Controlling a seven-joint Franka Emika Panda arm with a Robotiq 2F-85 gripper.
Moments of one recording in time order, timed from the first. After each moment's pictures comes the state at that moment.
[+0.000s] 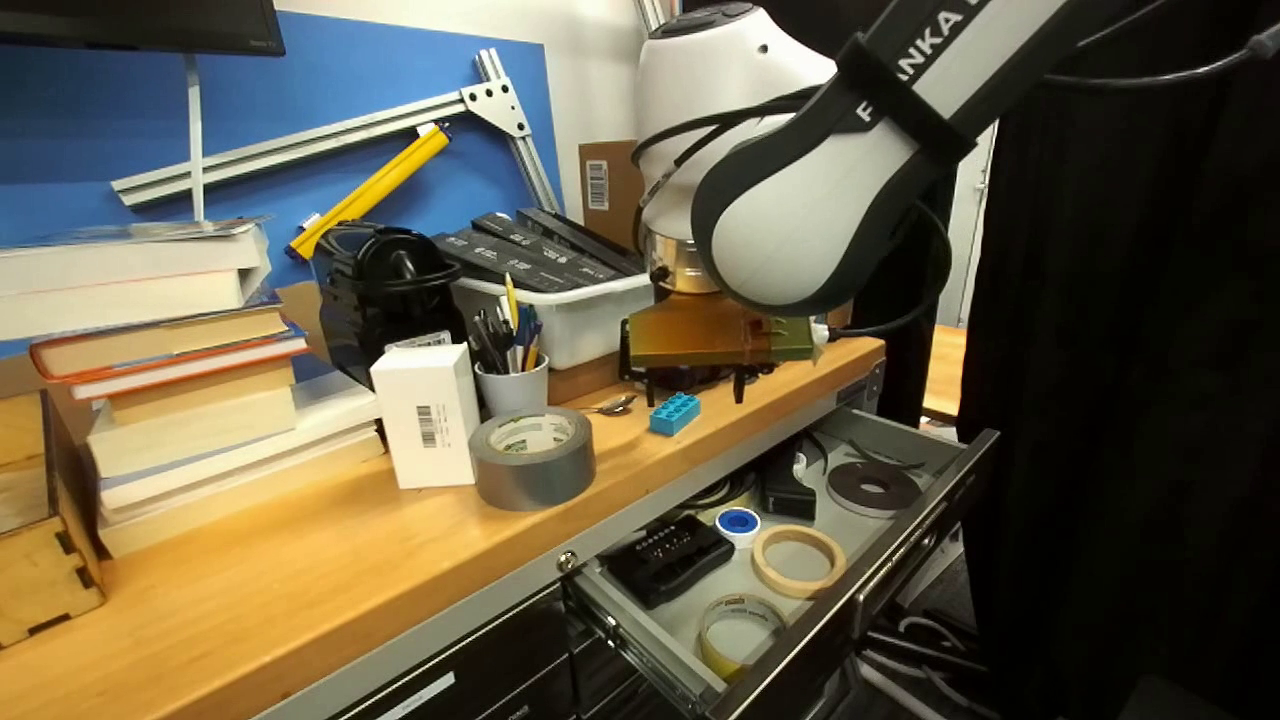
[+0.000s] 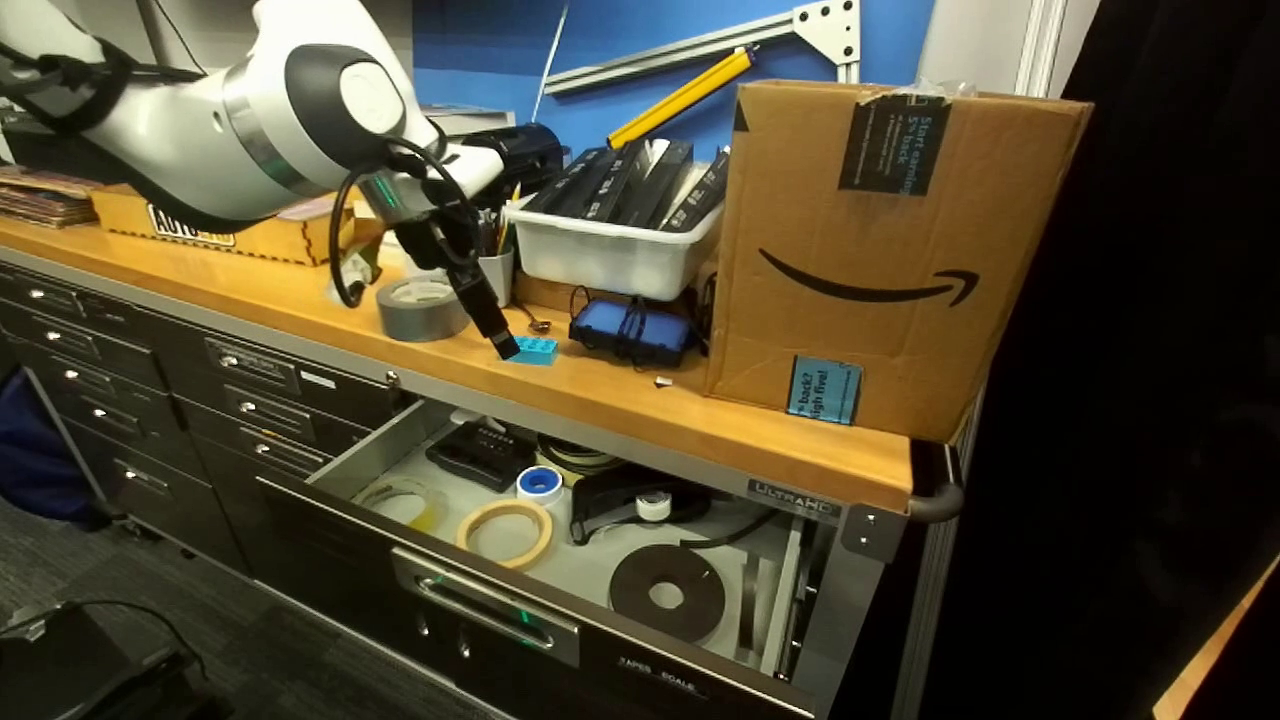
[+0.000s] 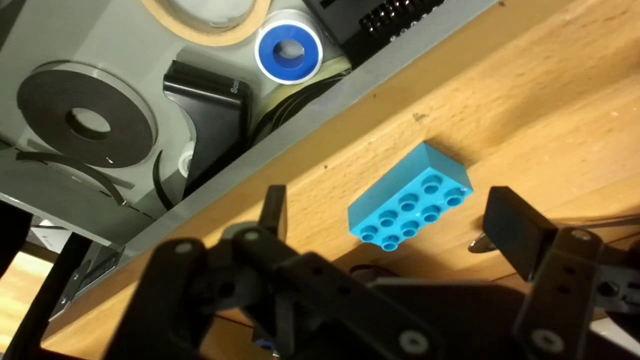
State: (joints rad) arm -0.08 -0.05 0.19 -2.37 -0.52 2.58 1.09
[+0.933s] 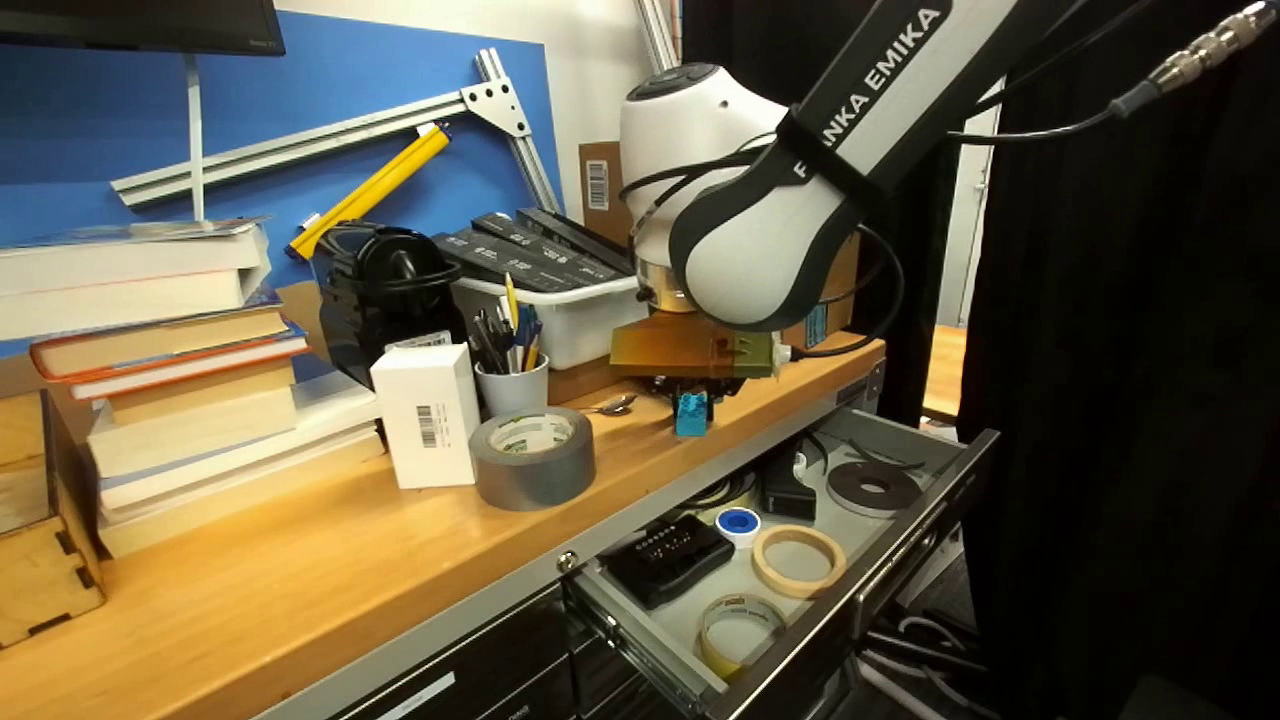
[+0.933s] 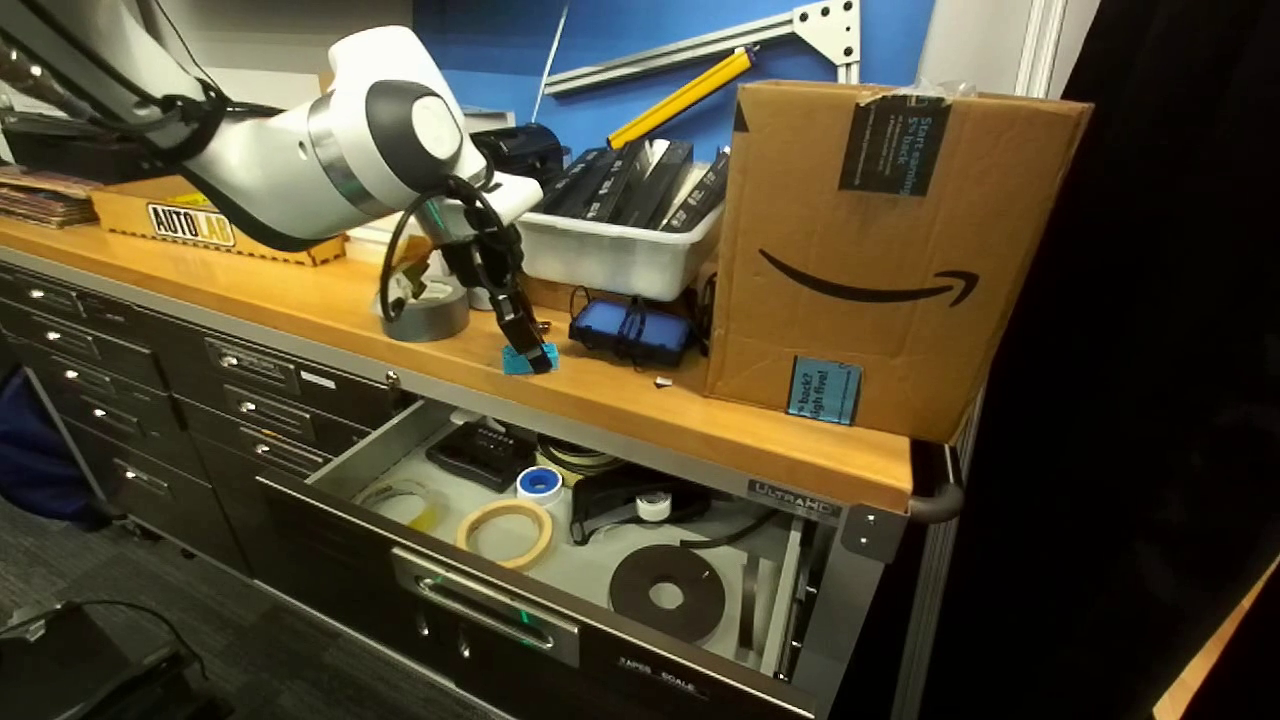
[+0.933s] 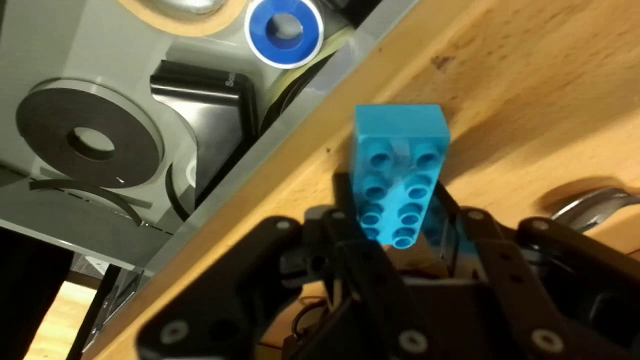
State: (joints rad) arm 0.02 0.09 0.05 -2.25 -0.57 2.54 1.24
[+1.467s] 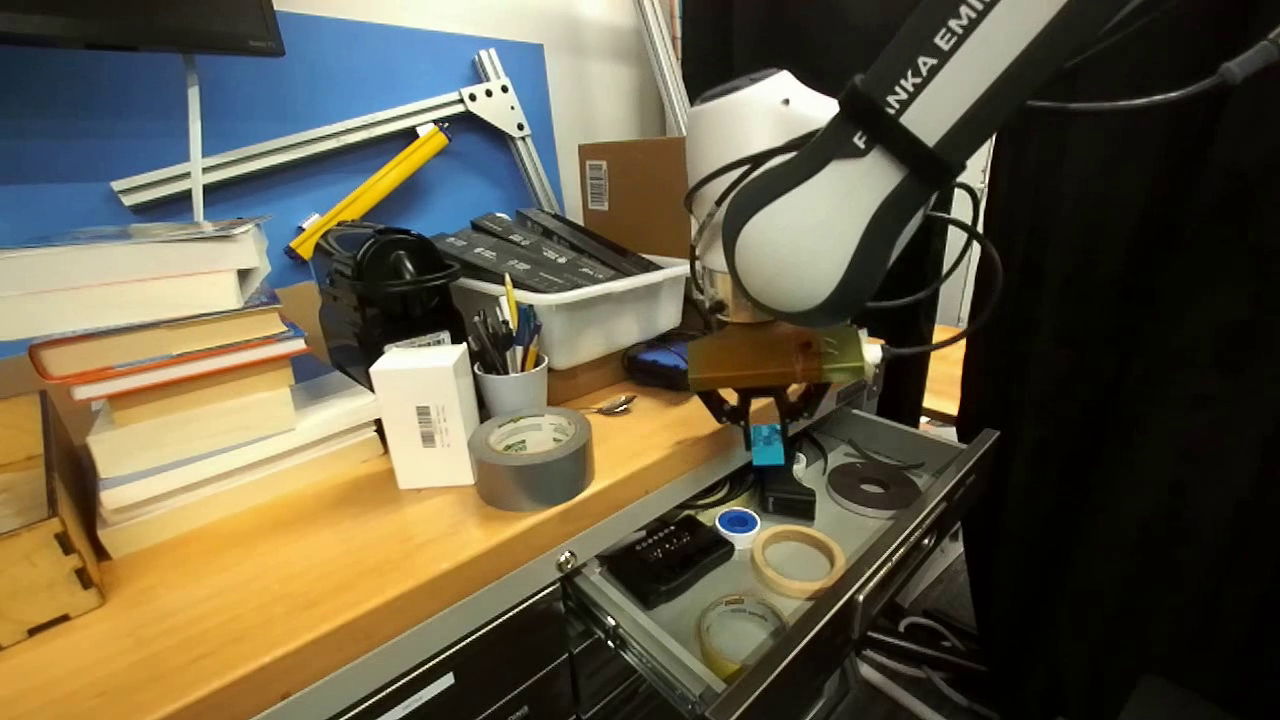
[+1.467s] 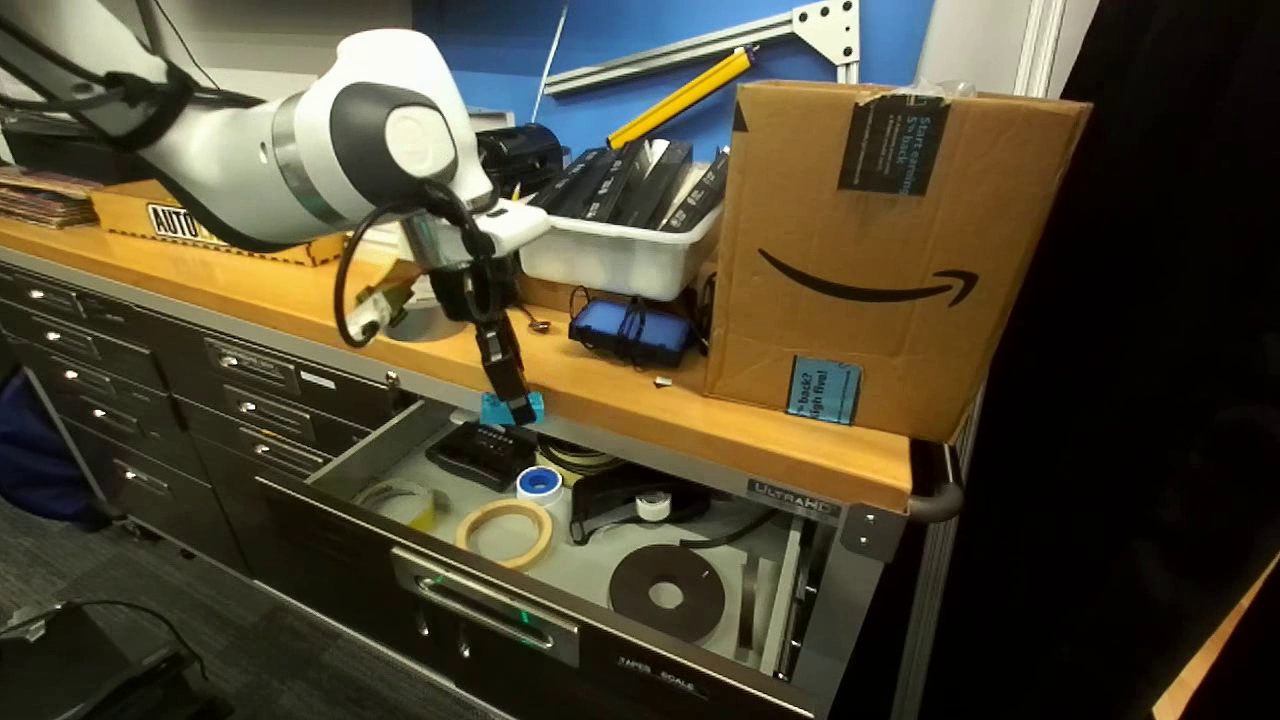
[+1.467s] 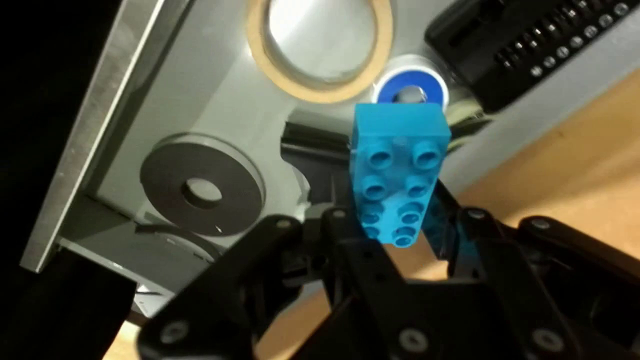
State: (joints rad) arm 0.00 -0.01 0.01 -2.38 -0.43 2.45 1.06
